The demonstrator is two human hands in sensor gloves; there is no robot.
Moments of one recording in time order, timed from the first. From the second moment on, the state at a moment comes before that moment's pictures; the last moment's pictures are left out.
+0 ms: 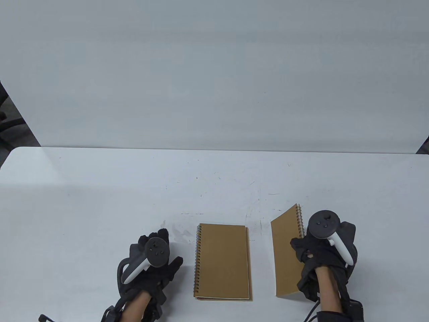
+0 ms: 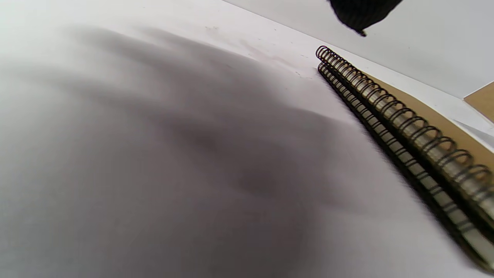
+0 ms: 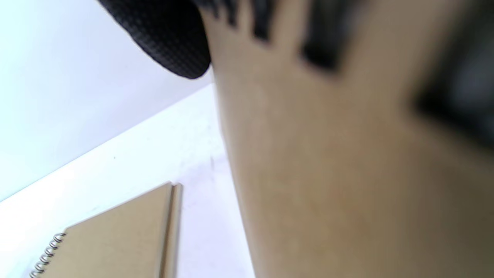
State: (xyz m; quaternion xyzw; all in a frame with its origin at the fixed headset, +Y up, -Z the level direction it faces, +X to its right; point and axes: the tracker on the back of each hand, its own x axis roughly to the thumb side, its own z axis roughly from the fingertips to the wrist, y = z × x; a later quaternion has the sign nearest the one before) left_hand -0.200 -0.748 -0.325 -0.19 -0.04 0.16 0.97; right_hand 0.212 -0.656 -0.346 -0.11 0.10 0.96 0.23
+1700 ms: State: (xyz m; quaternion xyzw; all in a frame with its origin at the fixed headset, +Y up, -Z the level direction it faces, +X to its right) left_hand -0.202 -0.751 -0.325 -0.24 -0.07 0.18 0.95; right_hand 0.044 -0.667 -0.353 0.02 0.10 0.98 0.18
